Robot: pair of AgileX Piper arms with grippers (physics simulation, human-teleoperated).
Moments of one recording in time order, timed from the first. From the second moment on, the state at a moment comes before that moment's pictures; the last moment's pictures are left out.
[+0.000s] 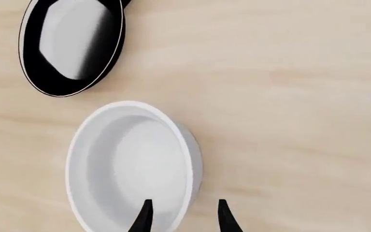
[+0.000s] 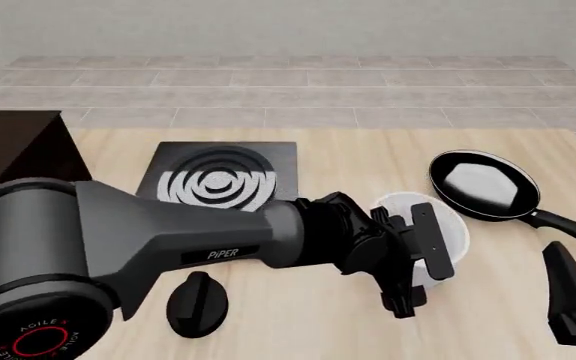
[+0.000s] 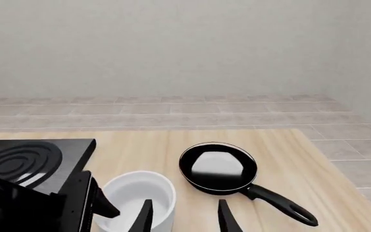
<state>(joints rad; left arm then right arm) -1.05 2.14 -1.52 0.35 0.50 -0.02 0.01 -0.01 0.01 0.00</state>
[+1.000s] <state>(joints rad) -1.04 2.11 -1.52 0.39 0.61 -0.02 0.01 -0.01 0.01 0.01</state>
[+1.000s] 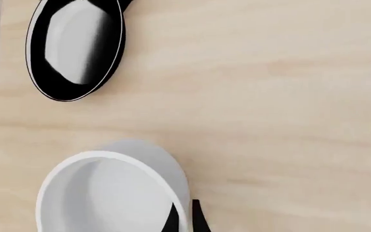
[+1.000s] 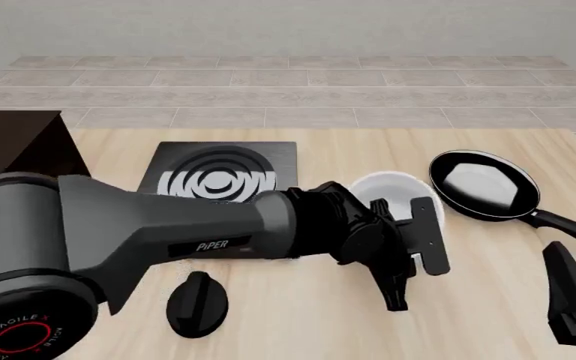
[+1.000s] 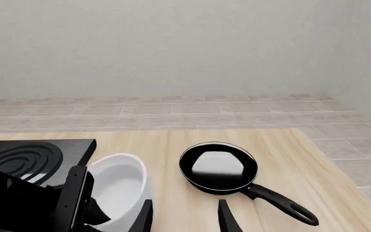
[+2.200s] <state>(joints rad) -0.80 1.76 -1.49 0.53 0.68 -0.03 0.01 -0.01 0.01 0.01</state>
